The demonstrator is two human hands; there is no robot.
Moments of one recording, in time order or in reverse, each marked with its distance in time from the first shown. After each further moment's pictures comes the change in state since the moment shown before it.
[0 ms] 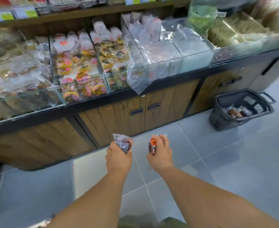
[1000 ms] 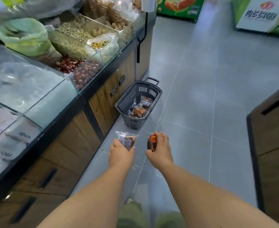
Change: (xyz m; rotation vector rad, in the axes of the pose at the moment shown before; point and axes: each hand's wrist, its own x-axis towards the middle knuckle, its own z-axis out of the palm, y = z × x) left_hand -0.029 0.399 0.353 0.361 -0.570 0.581; right_hand 0.177 0.241 -0.331 0.269 0.520 0.571
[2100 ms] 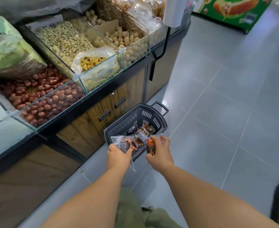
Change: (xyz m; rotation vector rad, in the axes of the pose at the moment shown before) left_hand 0.262 0.286 0.097 -0.205 0.083 -0.369; right_hand 0.421 -0.026 -0.145 -0.134 -0.292 -0.167
